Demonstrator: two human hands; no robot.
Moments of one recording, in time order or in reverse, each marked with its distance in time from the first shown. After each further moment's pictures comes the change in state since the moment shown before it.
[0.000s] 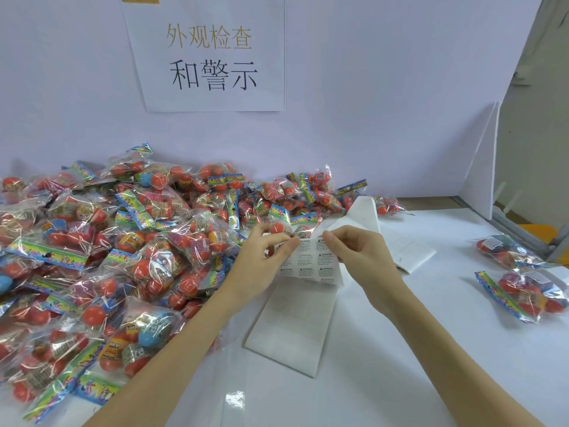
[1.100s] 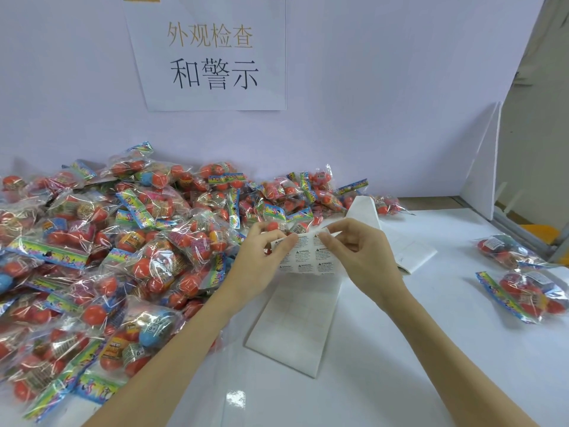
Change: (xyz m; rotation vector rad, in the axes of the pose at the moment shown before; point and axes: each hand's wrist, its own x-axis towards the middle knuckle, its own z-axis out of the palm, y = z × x) left_hand 0.001 0.003 0.000 -0.040 0.051 -0.050; right_hand 0.001 0.002 0.000 -0.161 0.044 -0.178
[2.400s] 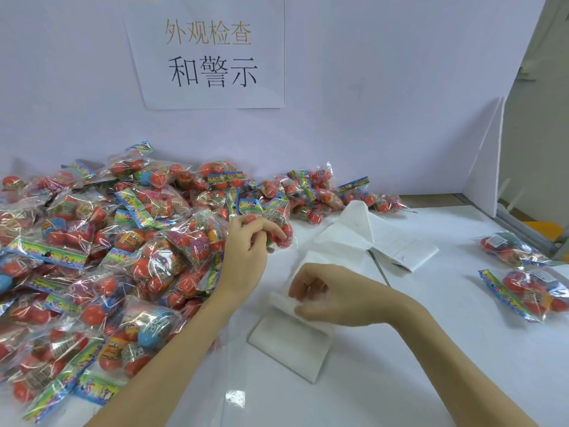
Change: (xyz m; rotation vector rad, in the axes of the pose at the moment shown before) left_hand -0.001 0.000 -0.002 -0.056 0.259 0.087; right_hand -0.021 -0.018 0.002 -0.447 -0.770 0.081
